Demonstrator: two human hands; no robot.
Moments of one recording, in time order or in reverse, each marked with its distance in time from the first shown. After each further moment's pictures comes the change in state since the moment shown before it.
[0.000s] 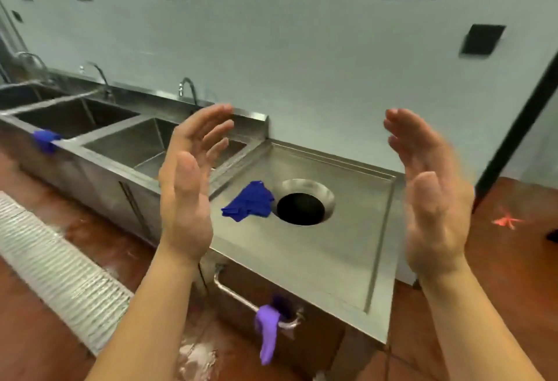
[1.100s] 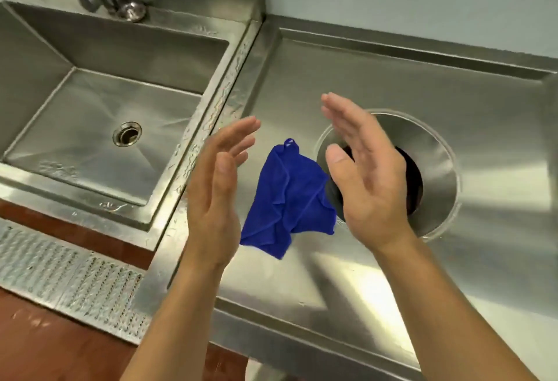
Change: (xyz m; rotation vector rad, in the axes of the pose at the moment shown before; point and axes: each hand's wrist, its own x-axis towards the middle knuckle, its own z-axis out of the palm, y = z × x) left_hand 0.146 -0.525 -0.162 0.146 -0.168 -0.686; right_hand 0.046 0.500 0.302 -0.037 0.027 0.645
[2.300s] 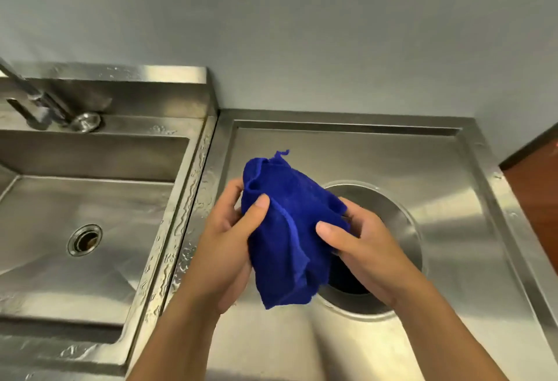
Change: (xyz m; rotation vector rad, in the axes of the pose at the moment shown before) left_hand 0.110 0.016 0.030 -0.452 -0.369 -0.482; right_hand 0.049 -0.001 -0.041 0.233 -0.007 0.579
